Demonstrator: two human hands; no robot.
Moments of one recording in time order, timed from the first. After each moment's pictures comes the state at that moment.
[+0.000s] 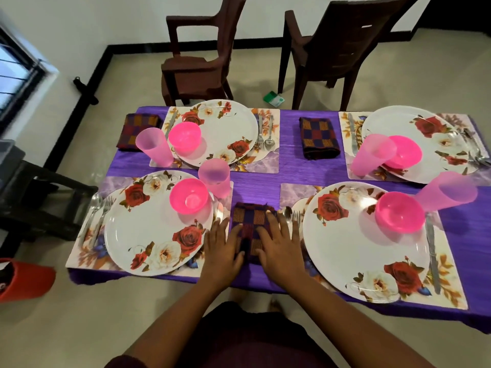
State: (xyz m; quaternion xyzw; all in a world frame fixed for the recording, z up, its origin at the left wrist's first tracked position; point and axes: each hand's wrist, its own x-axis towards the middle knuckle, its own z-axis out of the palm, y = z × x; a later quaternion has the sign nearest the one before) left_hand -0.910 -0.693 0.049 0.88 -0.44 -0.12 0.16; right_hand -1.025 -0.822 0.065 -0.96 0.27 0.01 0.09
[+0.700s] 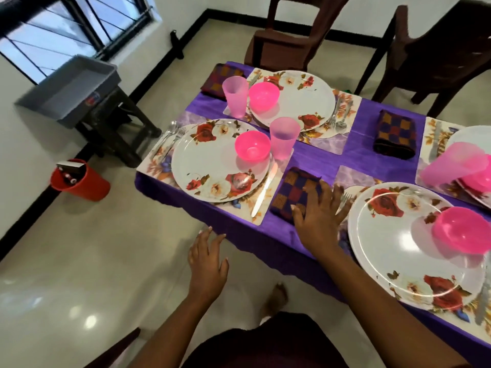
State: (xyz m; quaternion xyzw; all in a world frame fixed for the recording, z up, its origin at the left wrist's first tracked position) left_hand -1.014 -0.533 0.035 0.96 -0.16 -0.08 0.20; right_hand -1.030 -0.801 0.078 -0.94 0.29 -0.06 0.15
